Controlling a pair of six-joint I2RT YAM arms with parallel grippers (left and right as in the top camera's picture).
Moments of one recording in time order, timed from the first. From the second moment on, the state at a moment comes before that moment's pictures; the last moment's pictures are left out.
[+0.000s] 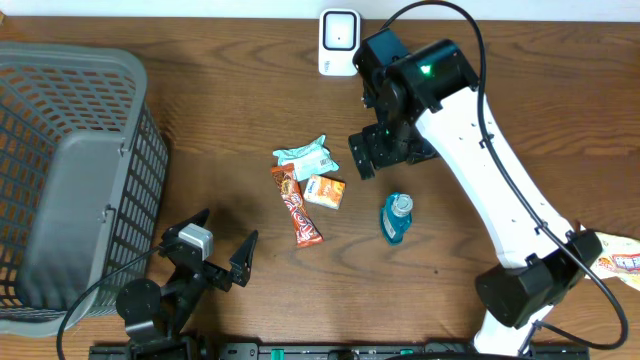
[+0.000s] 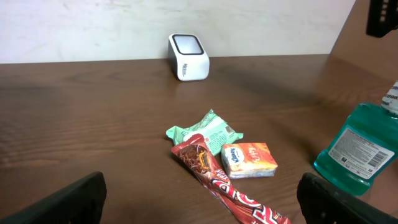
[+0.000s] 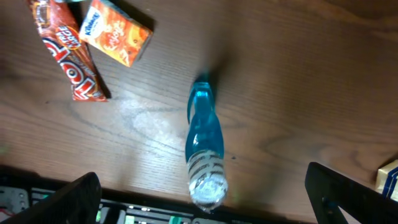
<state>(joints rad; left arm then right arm) 0.22 0.01 0.09 -0.29 0.71 -0.02 0.54 1.90 2.08 -1.70 0.03 0.26</state>
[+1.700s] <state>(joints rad) 0.22 0.01 0.09 -0.29 0.71 -0.02 0.66 1.76 1.40 -1.21 0.18 0.56</state>
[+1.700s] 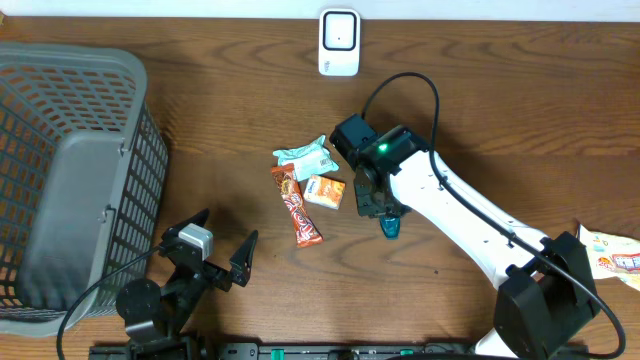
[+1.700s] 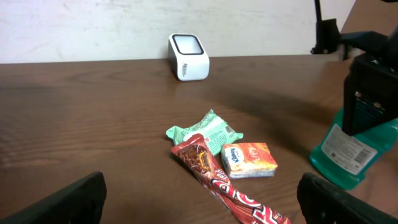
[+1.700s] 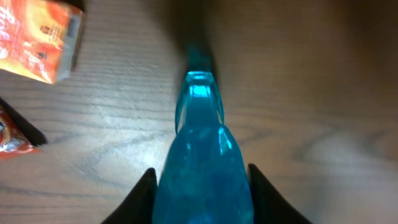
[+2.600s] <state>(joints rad) 0.22 0.01 0.09 -0.29 0.71 -0.02 0.56 1.77 1.43 -1.02 -0.05 -0.45</state>
